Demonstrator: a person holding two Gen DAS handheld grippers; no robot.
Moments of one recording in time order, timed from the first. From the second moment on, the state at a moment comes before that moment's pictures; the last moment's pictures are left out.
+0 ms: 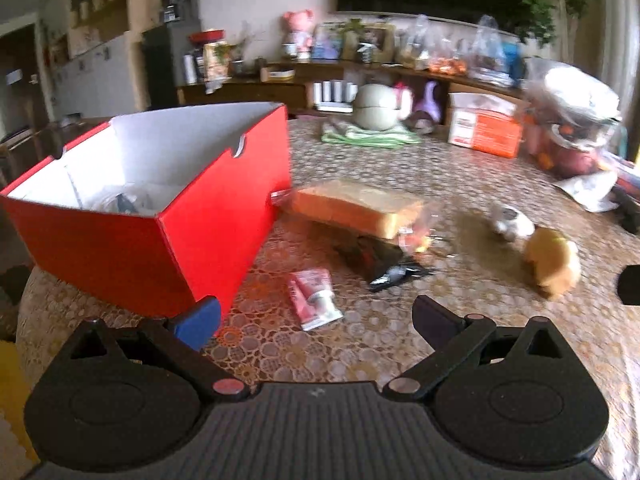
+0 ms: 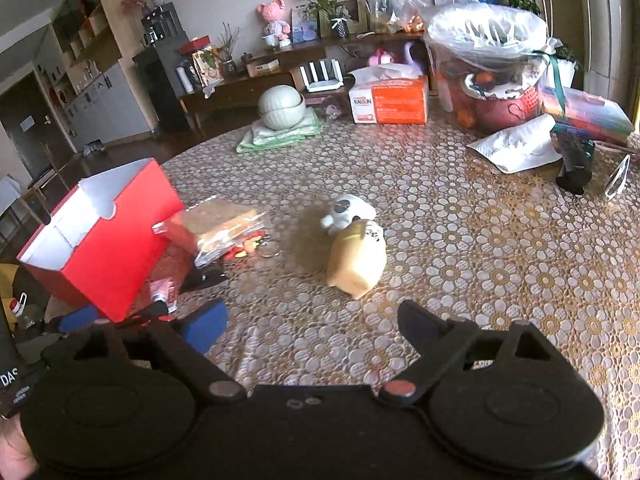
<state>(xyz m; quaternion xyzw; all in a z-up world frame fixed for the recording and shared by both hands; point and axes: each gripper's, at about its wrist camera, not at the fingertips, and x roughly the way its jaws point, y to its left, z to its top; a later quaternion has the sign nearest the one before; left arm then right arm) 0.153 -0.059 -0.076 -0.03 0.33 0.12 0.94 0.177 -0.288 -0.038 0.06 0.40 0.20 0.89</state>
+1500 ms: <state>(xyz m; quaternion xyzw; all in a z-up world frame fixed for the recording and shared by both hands) 0.184 -0.033 -0.105 -0.06 0.33 0.10 0.94 0.226 -0.262 -0.077 0.06 0.44 0.14 0.89</state>
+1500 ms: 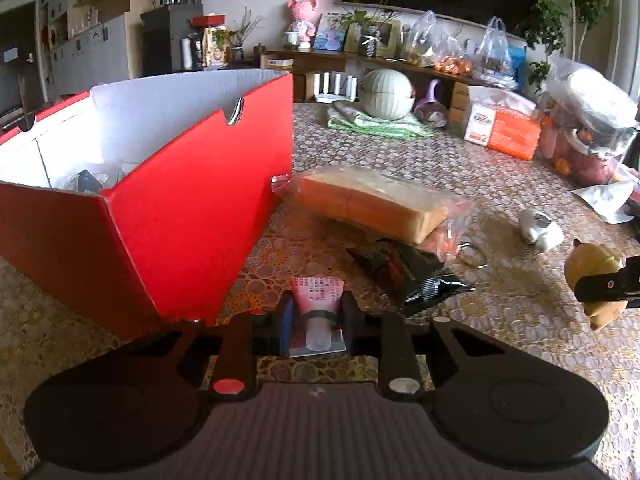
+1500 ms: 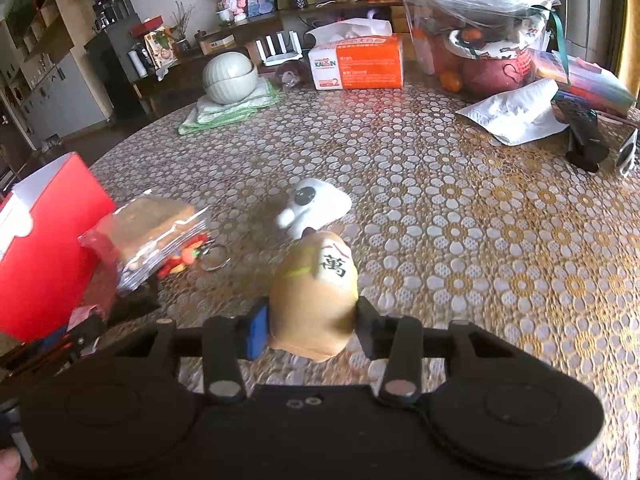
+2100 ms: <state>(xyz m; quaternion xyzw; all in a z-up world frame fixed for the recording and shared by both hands) 0.123 -0.013 -0.056 -0.10 0.32 0.02 0.94 0.127 -0.226 -0.014 0.05 0.41 0.20 0.89</state>
